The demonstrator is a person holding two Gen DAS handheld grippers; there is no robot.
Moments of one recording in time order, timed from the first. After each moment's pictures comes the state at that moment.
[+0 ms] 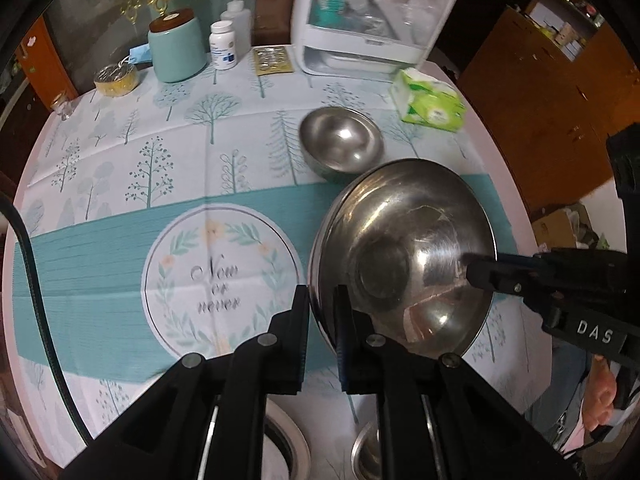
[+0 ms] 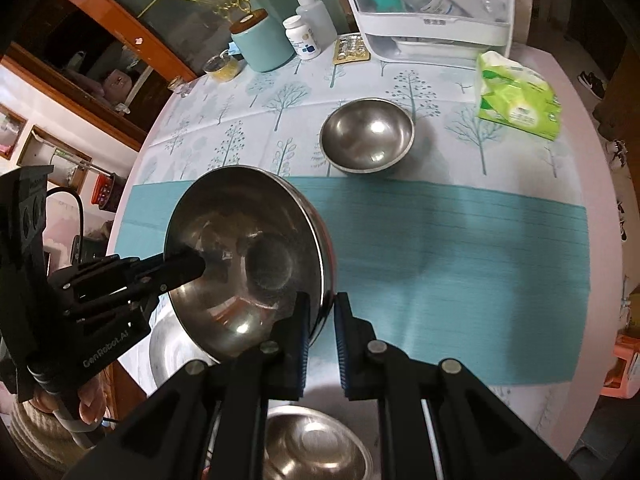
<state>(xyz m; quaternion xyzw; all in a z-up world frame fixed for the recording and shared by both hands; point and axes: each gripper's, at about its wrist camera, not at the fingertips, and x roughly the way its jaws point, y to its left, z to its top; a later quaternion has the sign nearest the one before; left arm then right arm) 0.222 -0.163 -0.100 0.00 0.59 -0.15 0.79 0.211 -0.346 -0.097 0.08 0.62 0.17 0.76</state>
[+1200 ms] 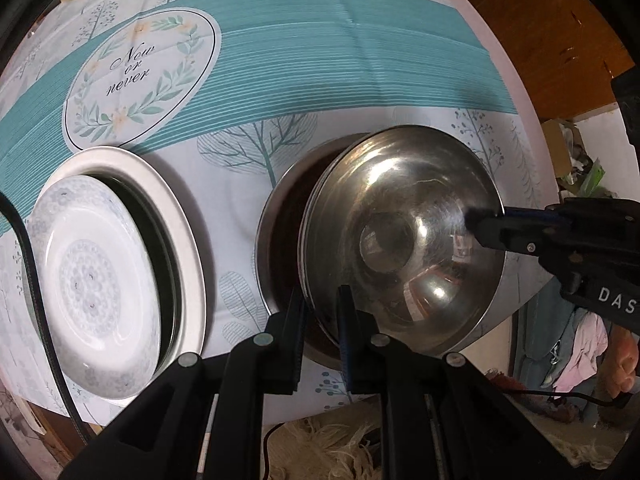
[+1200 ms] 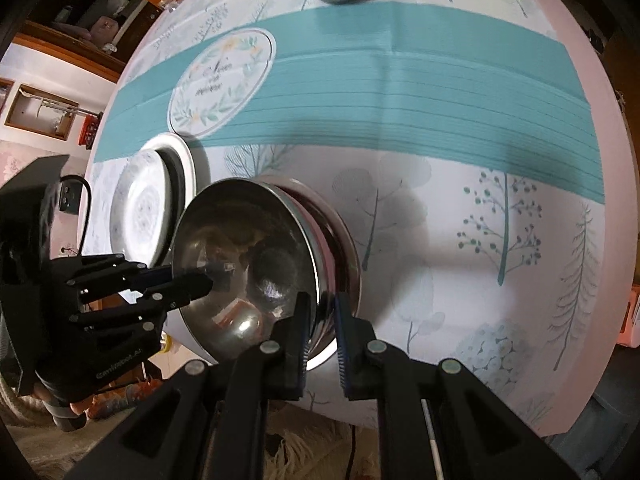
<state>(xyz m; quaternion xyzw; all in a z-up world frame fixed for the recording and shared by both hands) 0.047 -0.199 -0.191 0.02 0.70 -0.18 0.69 0.048 -0.370 -0.171 0.06 0.70 0.16 0.69</state>
